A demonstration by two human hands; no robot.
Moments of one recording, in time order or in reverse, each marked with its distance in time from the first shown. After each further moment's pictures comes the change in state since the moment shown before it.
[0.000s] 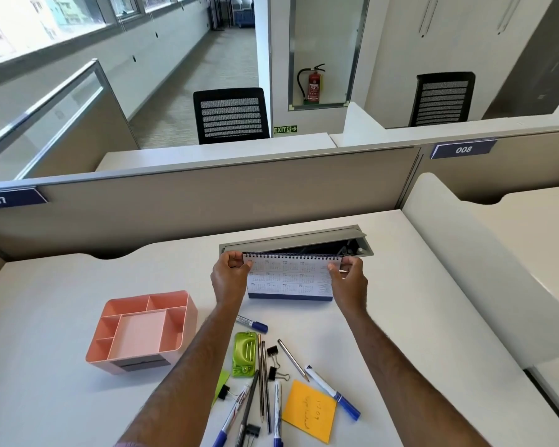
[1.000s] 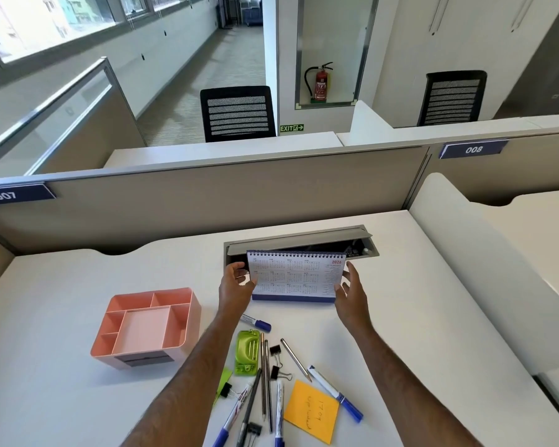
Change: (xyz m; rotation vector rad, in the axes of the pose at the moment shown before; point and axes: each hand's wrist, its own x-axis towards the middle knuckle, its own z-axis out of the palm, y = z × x) left_hand -0.006 -0.034 -0.005 0.090 -0.176 -0.084; right_hand -0.010 0.039 0.000 0.003 -0.246 -0.043
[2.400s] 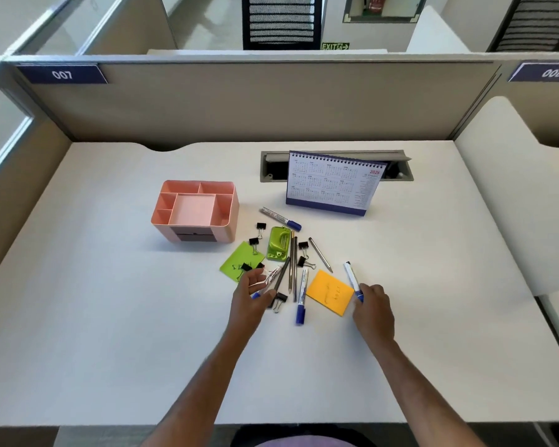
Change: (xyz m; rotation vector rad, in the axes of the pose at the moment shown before) left_hand -0.237 -0.117 -0.073 -0.157 -0.054 -0.137; right_hand -0.212 0.070 -0.015 -0.788 -0.137 0.058
